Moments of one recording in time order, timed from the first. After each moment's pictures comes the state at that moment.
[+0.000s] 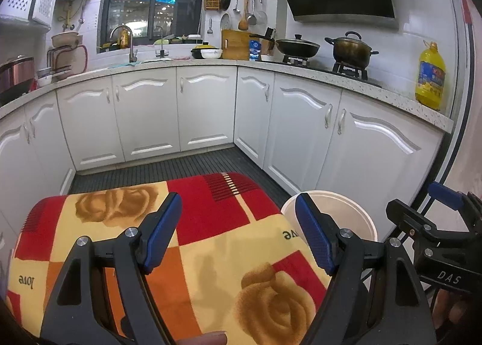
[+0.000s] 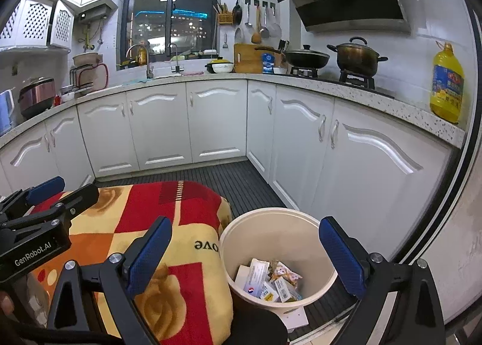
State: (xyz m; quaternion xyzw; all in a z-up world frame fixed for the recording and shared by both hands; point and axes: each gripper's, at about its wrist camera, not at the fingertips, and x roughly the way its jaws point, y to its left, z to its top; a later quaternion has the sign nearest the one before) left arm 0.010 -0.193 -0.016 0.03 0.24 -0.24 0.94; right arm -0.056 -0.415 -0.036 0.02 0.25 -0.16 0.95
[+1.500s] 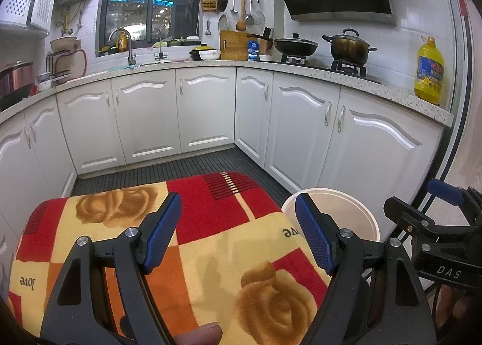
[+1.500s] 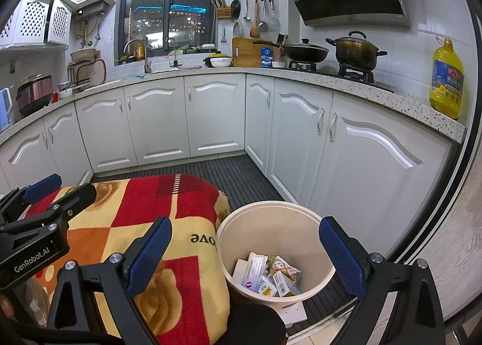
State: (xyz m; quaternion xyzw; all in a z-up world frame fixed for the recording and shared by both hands) left arm 0.008 -0.194 -0.019 0.04 0.23 -0.24 0.94; right arm -0.053 -0.419 -0.041 0.02 0.26 -0.16 0.95
